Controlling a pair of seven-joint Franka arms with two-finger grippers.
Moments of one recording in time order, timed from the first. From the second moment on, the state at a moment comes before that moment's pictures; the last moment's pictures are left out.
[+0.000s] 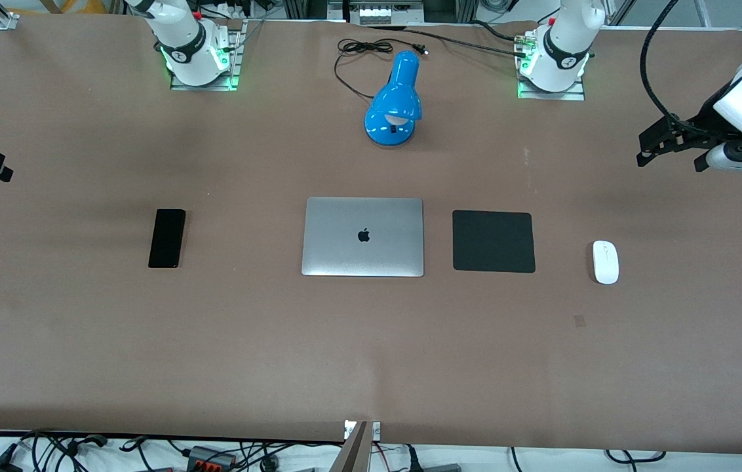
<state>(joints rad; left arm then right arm) 0.00 -0.05 -0.06 -1.67 -0.03 1.65 -0.01 -0.12 0.07 -0.03 -1.55 -0.03 1.62 -0.07</state>
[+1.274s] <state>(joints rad) 0.05 0.10 -0.05 -1.61 -0.01 1.47 -0.01 -0.05 0.28 -0.02 -1.58 0.01 1.64 -0.07</state>
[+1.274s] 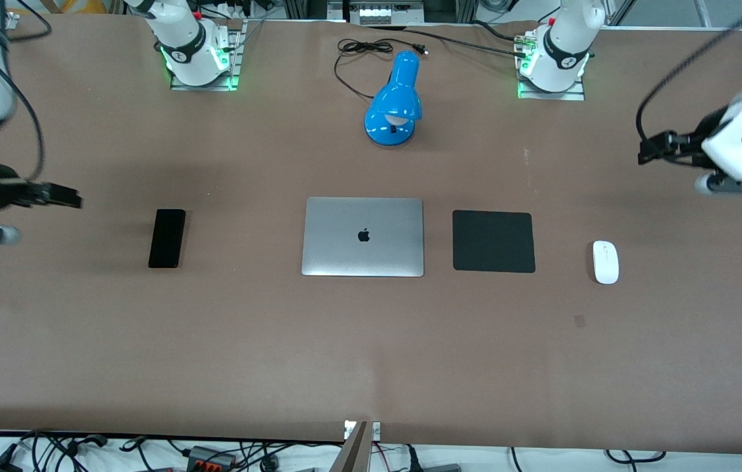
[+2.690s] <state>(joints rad) 0.14 0.49 -0.06 -2.12 0.00 2.75 0.20 0.00 0.48 -0.02 -2.04 0.04 2.30 0.08</state>
